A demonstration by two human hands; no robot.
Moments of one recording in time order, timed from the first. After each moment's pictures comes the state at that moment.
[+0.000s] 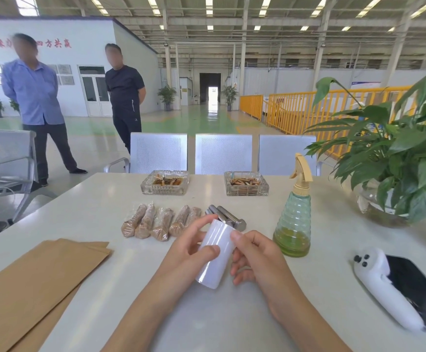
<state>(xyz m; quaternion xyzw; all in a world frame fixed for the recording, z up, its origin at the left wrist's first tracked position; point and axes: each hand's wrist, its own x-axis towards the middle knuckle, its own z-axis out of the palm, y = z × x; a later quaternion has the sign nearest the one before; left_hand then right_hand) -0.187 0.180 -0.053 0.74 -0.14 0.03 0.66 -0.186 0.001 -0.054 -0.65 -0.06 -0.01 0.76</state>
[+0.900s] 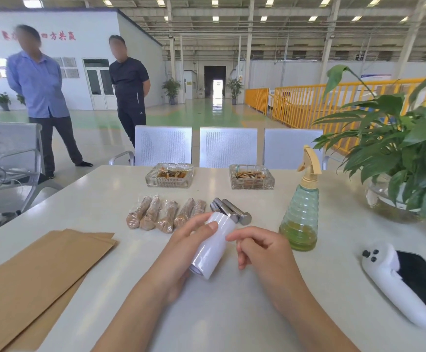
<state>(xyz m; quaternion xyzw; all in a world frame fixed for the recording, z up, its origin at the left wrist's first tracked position) -0.188 0.186 -0.044 0.69 -0.03 -0.04 0.72 -0.190 0.007 -0.058 -0.72 -0.13 -0.09 0.67</state>
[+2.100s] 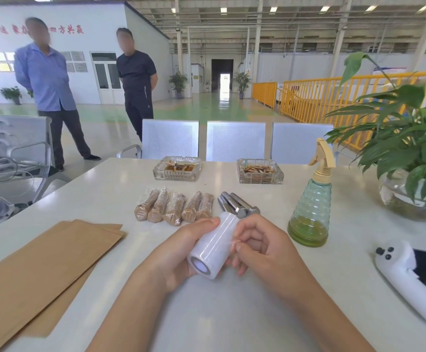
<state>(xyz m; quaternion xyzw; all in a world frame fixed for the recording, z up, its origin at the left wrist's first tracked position) -0.186 0.204 -0.043 0.60 0.00 -0.18 0.78 -0.198 0.014 -0.056 -0.71 -0.23 -0.03 0.67</state>
